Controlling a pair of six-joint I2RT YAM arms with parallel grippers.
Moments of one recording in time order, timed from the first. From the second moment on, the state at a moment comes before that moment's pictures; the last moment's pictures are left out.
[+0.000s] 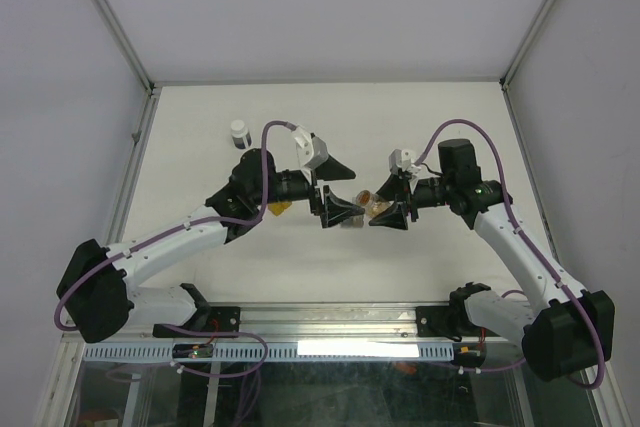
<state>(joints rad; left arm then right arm) -0.82 1.24 0.83 0.43 0.62 -0.14 0.31 1.06 0.83 -0.53 -1.16 -0.63</state>
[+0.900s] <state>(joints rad) -0.93 1.34 0.95 0.20 0.38 -0.34 0.30 1.06 0.83 -0.53 -1.14 -0.62</state>
